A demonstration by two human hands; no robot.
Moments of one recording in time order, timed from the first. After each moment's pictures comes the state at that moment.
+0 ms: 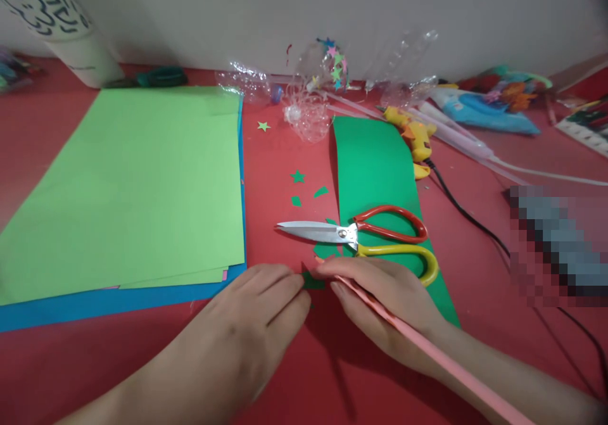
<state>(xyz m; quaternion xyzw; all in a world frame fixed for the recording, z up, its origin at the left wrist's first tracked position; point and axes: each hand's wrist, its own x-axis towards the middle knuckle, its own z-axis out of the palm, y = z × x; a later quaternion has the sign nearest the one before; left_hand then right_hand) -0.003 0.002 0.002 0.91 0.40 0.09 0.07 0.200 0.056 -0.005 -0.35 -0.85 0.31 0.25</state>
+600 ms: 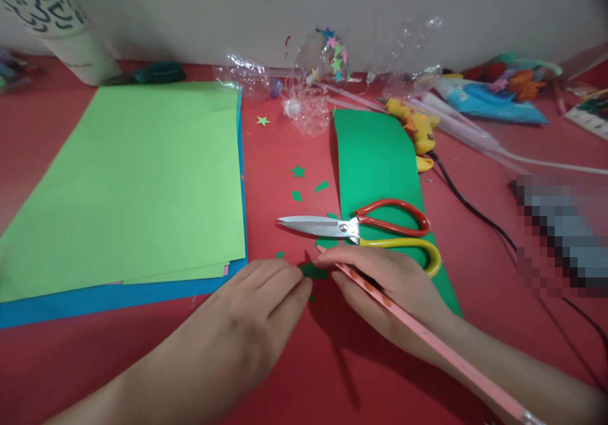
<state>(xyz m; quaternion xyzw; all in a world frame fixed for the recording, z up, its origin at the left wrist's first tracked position) -0.005 0.004 0.001 0.91 0.40 0.08 0.05 0.199 0.059 -0.001 -0.40 -0.83 0.31 0.24</state>
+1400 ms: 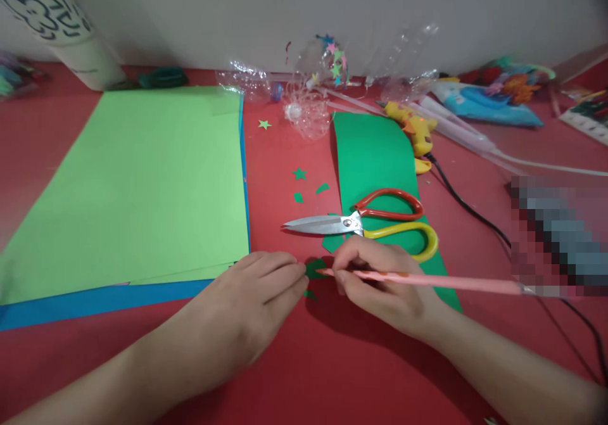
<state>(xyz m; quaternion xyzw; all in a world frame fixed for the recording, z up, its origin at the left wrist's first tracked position) -0.021 0.013 -0.011 0.93 0.34 0.13 0.08 0.194 0.066 0.001 -0.43 -0.78 0.40 0.22</state>
